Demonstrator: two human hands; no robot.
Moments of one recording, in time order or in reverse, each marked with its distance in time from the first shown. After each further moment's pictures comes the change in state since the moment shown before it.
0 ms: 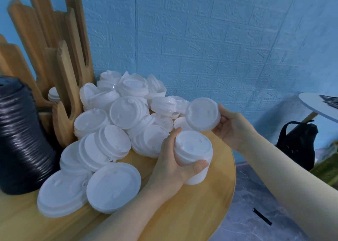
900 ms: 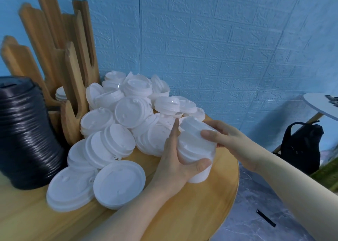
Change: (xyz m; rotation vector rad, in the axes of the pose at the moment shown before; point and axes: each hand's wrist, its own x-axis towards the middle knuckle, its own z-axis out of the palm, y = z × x) left_hand -0.002 0.005 0.002 0.003 0.020 0.025; right_hand -0.053 0.010 -0.003 -0.830 -0.332 -0.148
